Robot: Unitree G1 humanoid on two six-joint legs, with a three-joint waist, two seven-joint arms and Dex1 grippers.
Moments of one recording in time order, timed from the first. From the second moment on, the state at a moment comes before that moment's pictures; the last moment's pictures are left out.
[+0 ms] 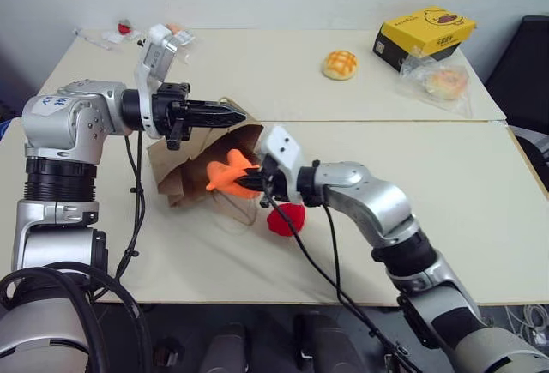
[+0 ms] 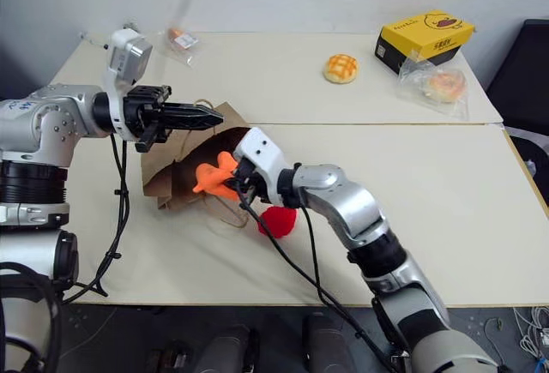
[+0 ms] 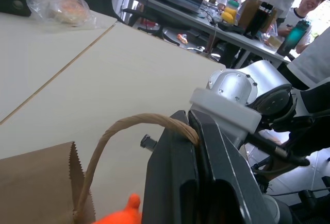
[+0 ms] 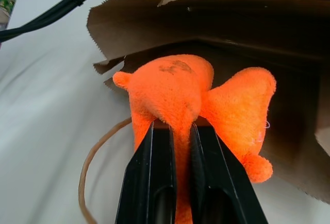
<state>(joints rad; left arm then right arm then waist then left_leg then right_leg) -1.05 0.71 -0.01 0.33 -0.55 0.92 -1.34 -0.80 -0.19 0.39 -0.03 0.31 0.75 0.64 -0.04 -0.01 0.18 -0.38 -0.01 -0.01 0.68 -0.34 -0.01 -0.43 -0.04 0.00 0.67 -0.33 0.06</state>
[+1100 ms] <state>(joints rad) -1.05 0.65 0.05 0.29 -0.64 1.01 -1.21 -0.89 0.07 0.19 0.53 0.16 0.28 0.61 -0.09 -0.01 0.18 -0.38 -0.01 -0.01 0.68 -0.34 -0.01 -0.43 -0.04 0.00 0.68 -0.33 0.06</state>
